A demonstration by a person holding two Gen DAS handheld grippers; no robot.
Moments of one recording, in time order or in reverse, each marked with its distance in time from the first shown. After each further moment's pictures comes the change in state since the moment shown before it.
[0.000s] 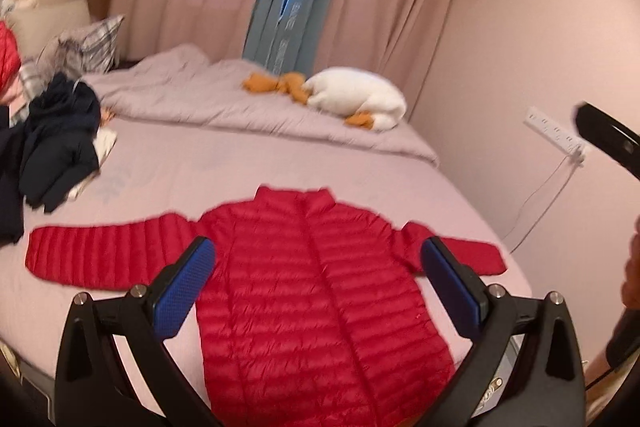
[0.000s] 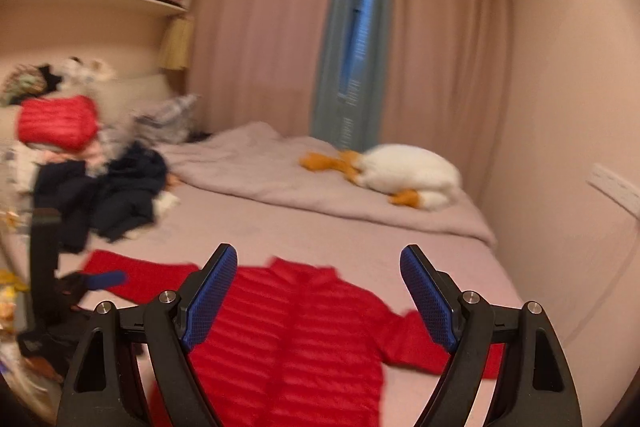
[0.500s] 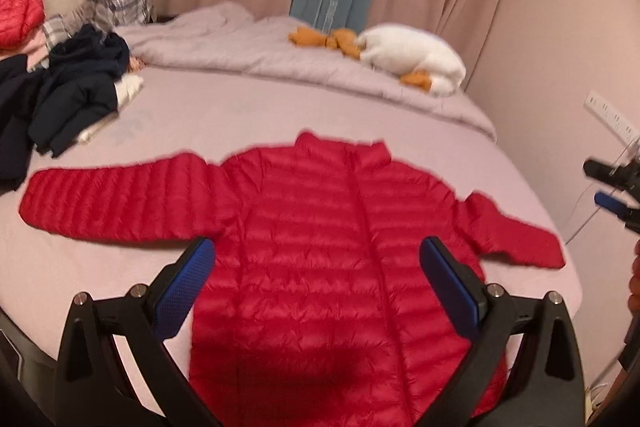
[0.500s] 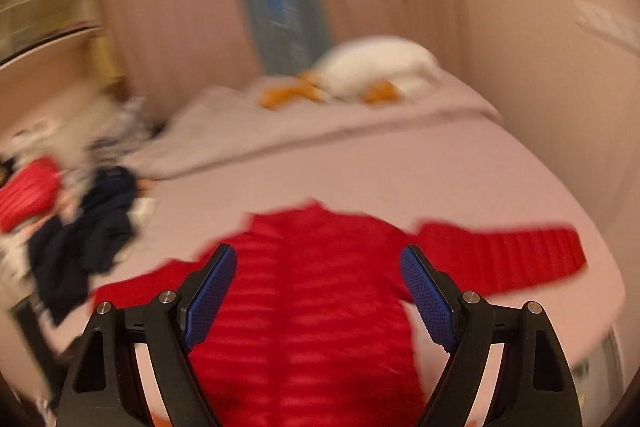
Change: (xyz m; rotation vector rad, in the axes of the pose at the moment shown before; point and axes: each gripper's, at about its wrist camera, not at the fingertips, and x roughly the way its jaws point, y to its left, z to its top) left arm 0.114 0.017 -0.070 -0.067 0.143 0.192; right arm 0.139 -0.138 -0.134 0.470 0.306 -0.145
